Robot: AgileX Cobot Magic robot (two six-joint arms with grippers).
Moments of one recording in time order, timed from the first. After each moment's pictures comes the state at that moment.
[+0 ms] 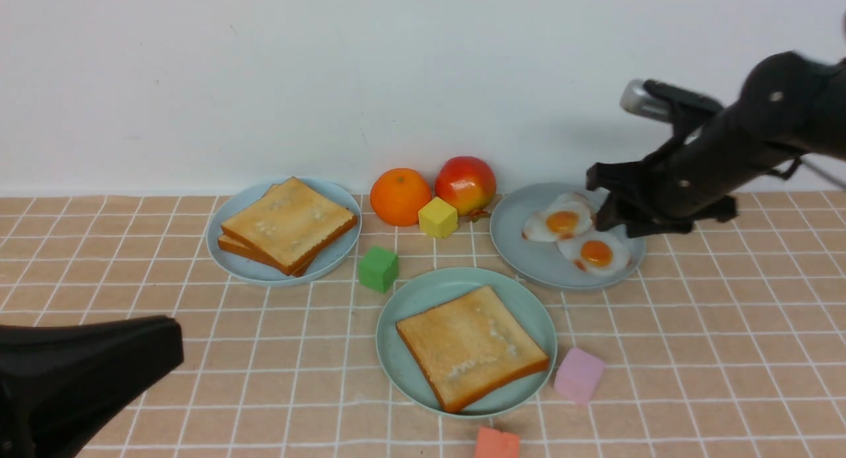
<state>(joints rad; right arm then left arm) 0.14 1.97 -1.51 0.41 0.66 0.02 -0.85 0.50 -0.60 0.27 0.40 -0.45</state>
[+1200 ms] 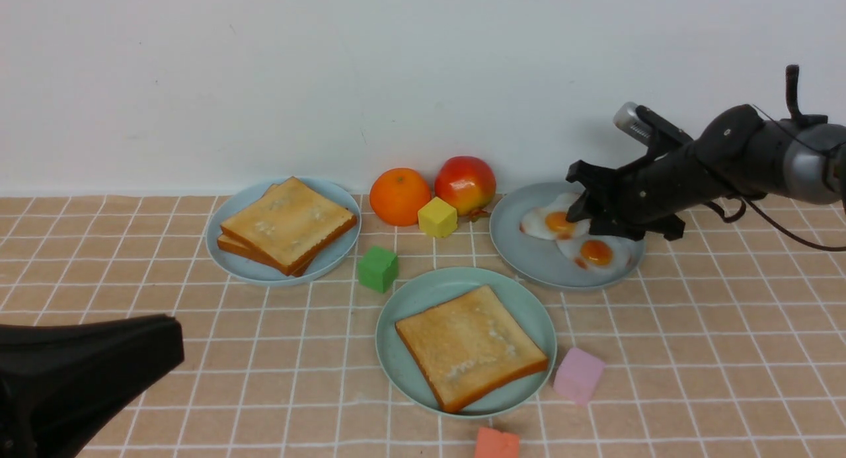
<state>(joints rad) 0.09 2.21 -1.64 0.71 0.49 -0.09 -0.85 0.50 -0.60 0.27 0.39 -0.46</state>
